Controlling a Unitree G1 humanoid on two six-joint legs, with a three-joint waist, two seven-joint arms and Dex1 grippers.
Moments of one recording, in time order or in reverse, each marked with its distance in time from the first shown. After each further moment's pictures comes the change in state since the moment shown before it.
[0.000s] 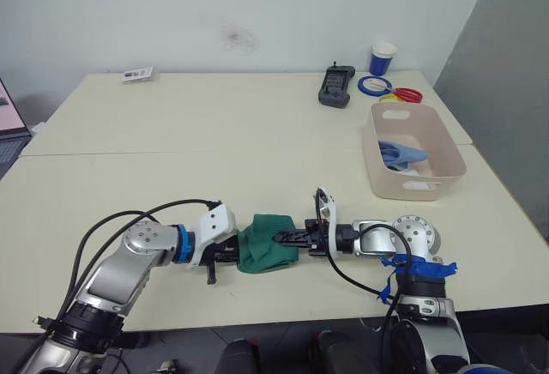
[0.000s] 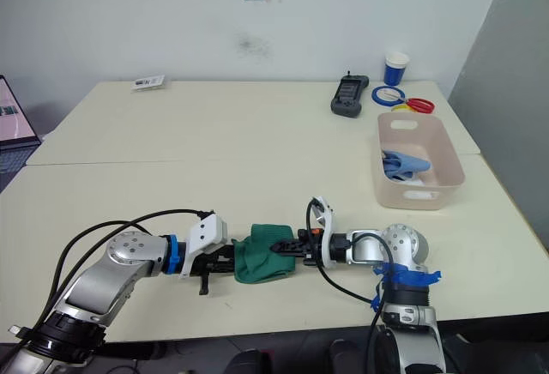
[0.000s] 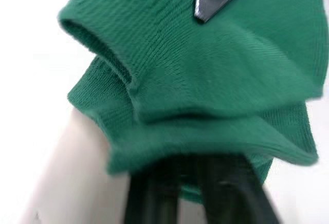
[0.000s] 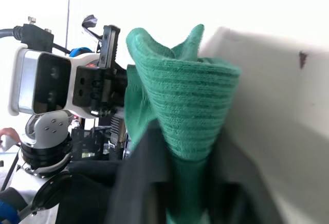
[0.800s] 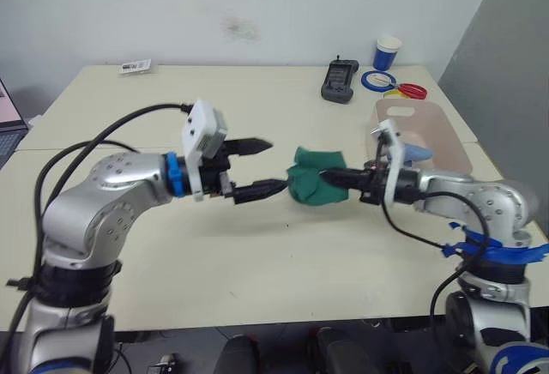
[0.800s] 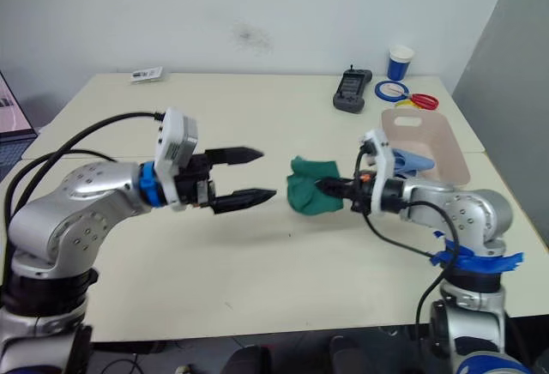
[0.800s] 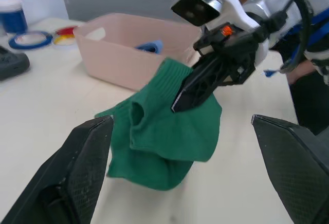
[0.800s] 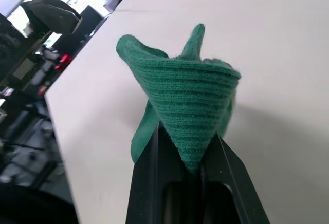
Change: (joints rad) left arm -0.412 -0.094 0.212 -0.272 -0.431 0.424 0.273; right arm -0.144 -0.481 0.026 -0.334 0.005 -0.215 0.149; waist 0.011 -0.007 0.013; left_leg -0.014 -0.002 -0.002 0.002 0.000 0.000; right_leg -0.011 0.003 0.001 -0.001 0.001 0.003
